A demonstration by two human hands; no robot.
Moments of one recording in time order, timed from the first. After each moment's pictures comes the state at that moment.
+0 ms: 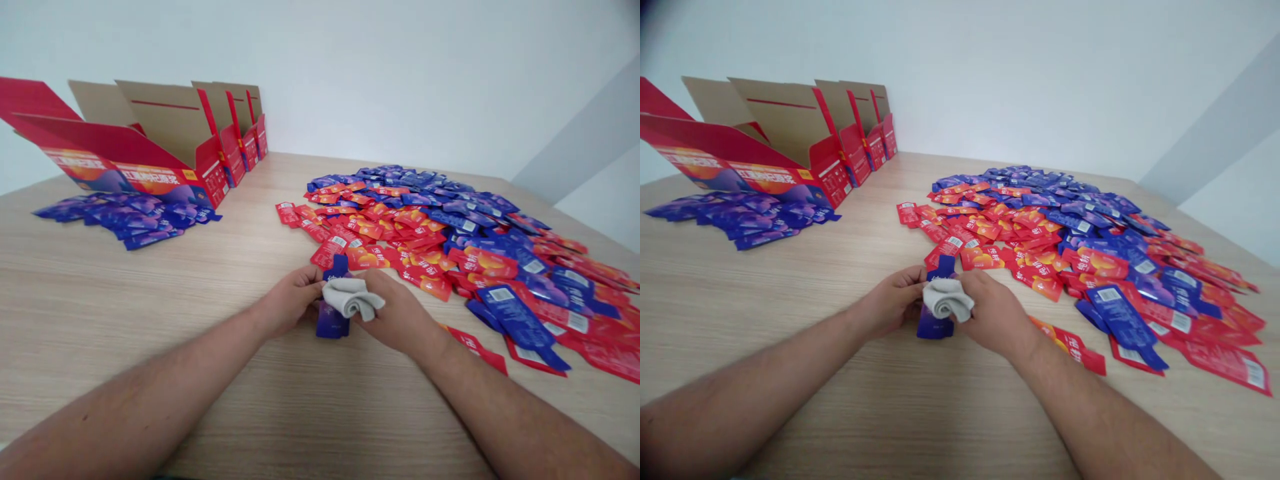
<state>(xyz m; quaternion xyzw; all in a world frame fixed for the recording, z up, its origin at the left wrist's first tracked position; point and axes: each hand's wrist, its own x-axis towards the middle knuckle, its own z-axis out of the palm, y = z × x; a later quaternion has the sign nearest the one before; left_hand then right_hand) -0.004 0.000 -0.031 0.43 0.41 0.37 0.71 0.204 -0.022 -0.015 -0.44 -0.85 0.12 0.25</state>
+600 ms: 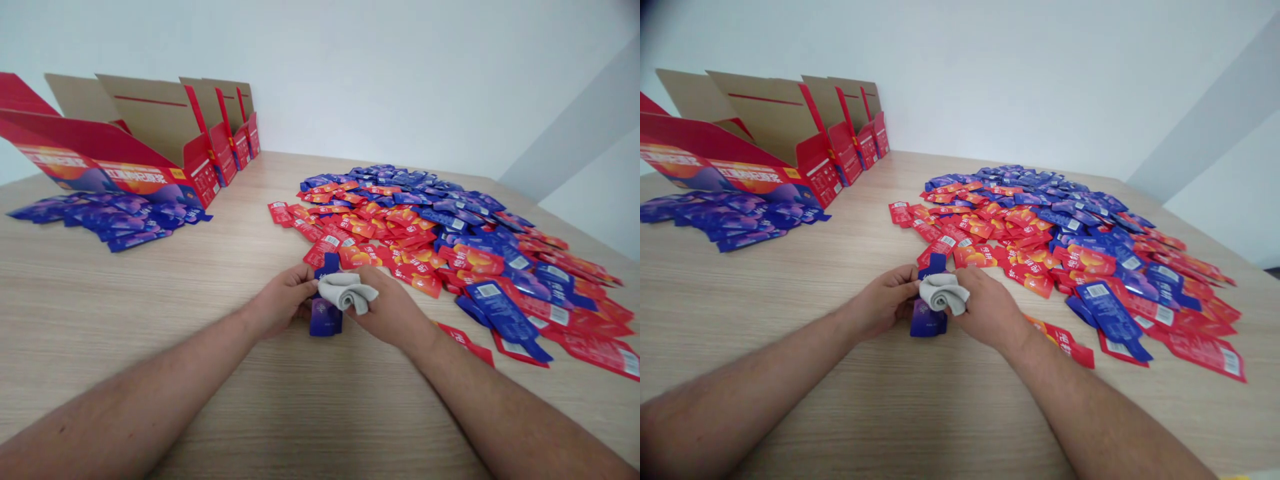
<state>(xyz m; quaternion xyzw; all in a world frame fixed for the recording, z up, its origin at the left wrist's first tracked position) -0.005 0.000 -0.028 0.43 0.41 0.37 0.72 0.203 -0.021 -0.013 -0.47 -0.84 0.12 0.24</state>
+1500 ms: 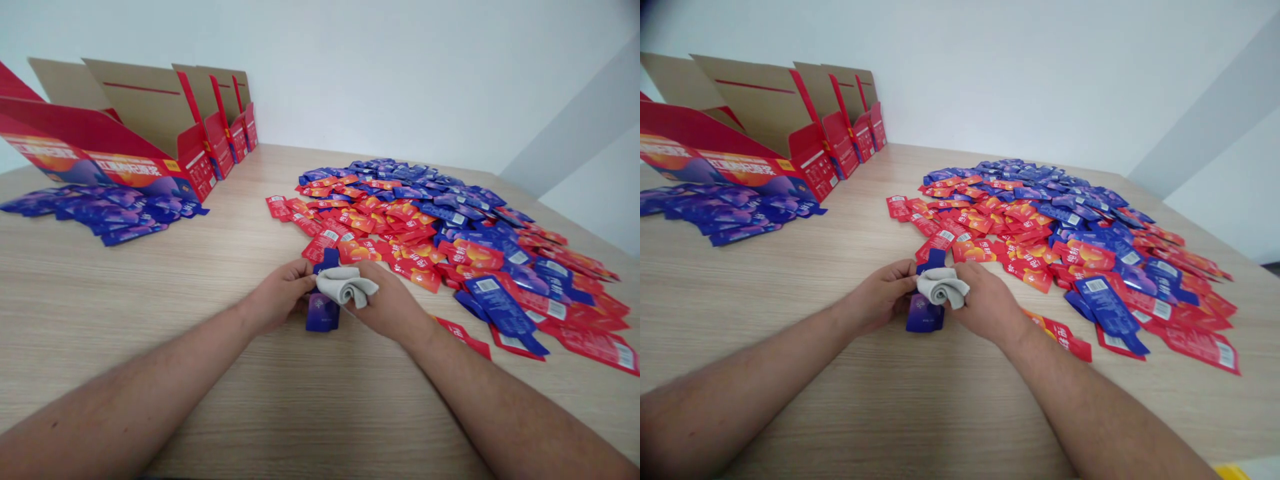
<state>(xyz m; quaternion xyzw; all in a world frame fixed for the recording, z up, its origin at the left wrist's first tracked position) -0.004 -0.002 -0.026 0.43 0.41 0.37 0.71 0.204 -0.022 -0.015 -0.46 -0.84 0.13 0.26</state>
